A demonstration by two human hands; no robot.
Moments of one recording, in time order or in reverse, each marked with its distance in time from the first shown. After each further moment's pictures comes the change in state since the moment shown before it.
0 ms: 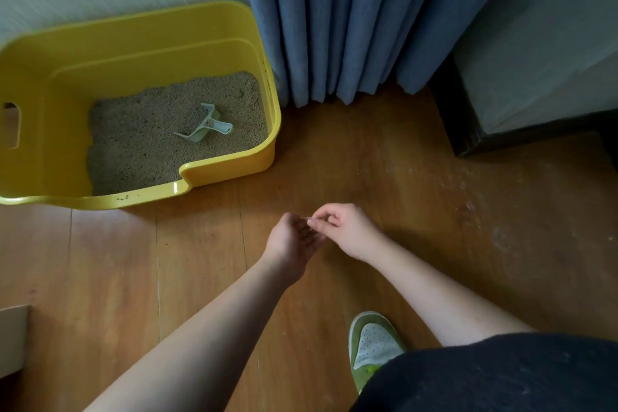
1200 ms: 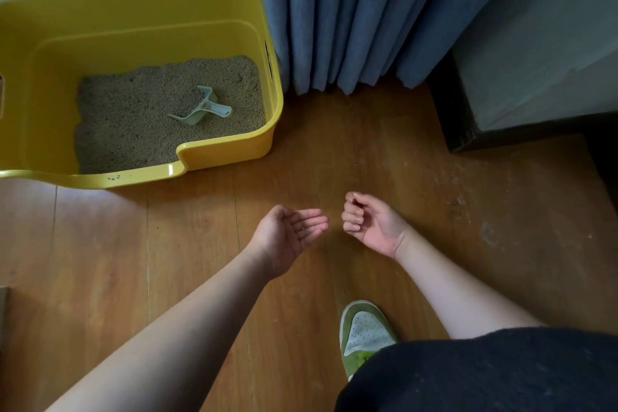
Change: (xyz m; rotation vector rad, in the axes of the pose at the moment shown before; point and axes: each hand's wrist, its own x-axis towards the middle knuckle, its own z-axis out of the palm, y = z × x) left_hand -0.008 0.004 -0.018 -0.017 -0.200 -0.112; right_hand -0.002 0.048 -0.026 1.292 -0.173 0.258
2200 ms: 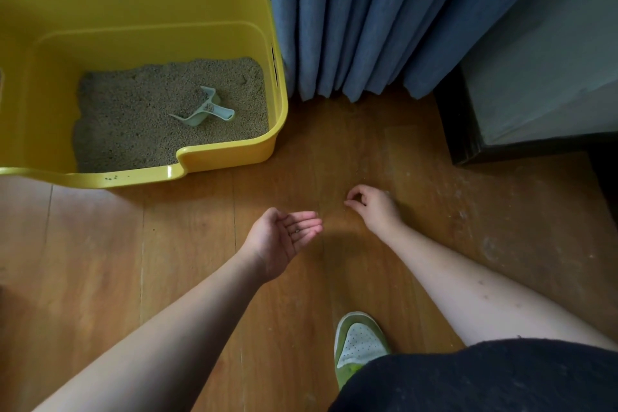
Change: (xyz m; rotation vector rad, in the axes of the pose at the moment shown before) left_hand 0.008 0.008 -0.007 -0.036 -0.009 0.025; right_hand 0.044 -0.024 -0.019 -1.717 0.529 -0.395
